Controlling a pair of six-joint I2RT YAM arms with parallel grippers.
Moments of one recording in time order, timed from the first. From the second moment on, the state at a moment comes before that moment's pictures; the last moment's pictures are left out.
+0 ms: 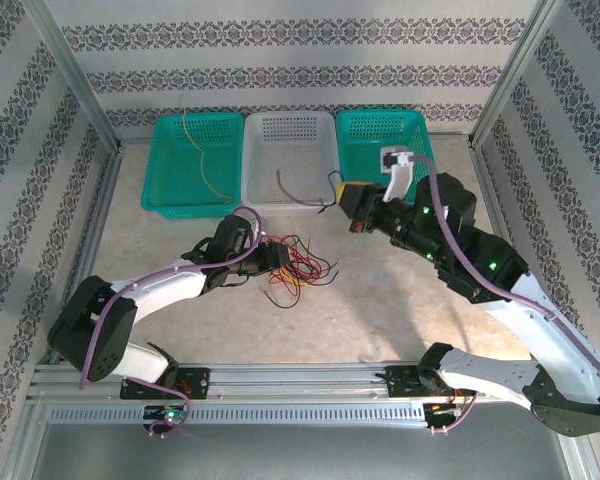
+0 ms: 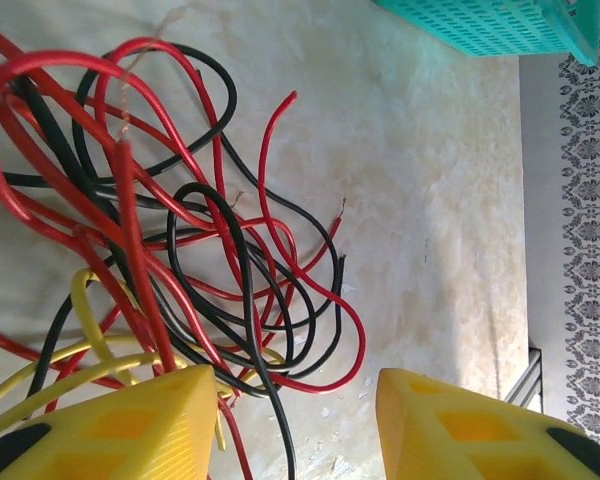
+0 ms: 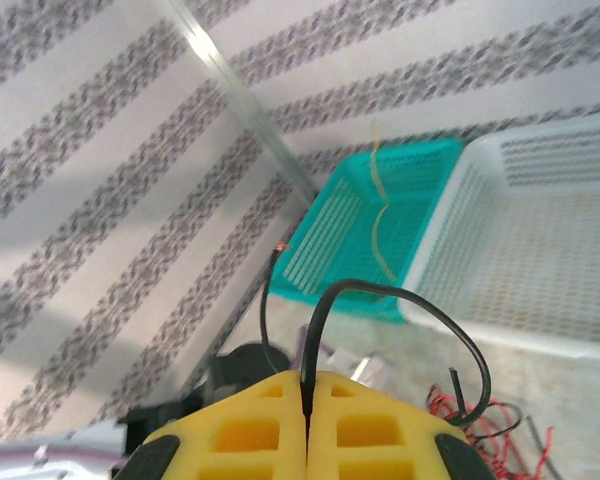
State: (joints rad) left arm -0.54 1.41 0.69 0.03 0.38 -0.84; right arm 0.76 1.01 1.41 -0.60 0.03 0.59
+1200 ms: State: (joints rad) left arm -0.54 1.06 0.76 -0.33 0.11 -0.63; right arm 0.15 1.58 1.69 -0.78 -0.14 0.55
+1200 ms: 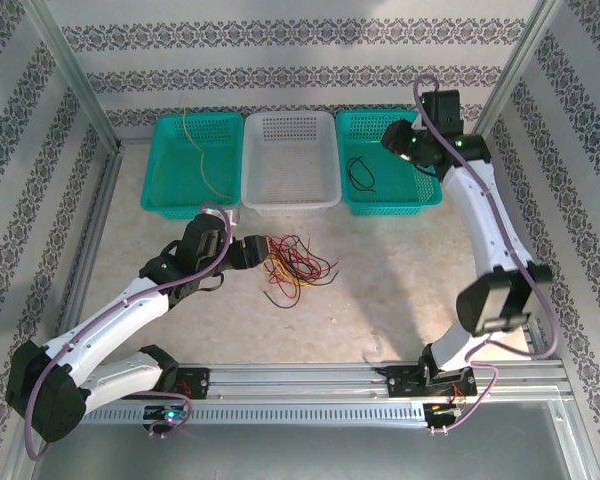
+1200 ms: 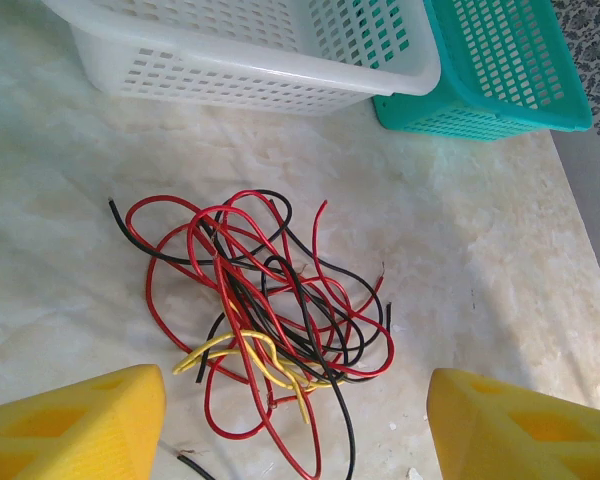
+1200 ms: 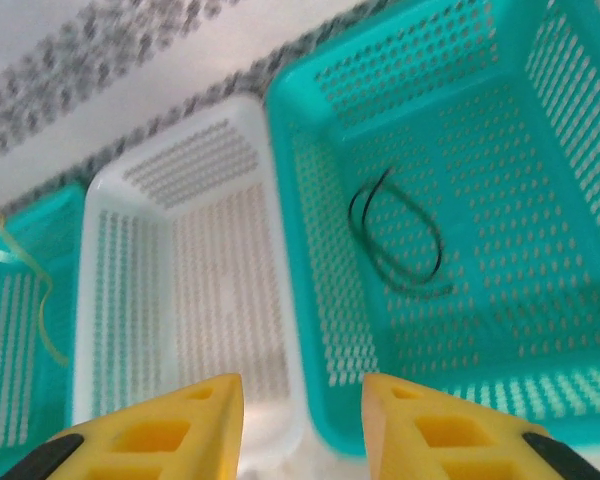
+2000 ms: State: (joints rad) left arm -0.54 1.41 0.87 -0.32 0.19 -0.65; right arm 0.83 1.20 0.80 -0.47 -0.05 0.88
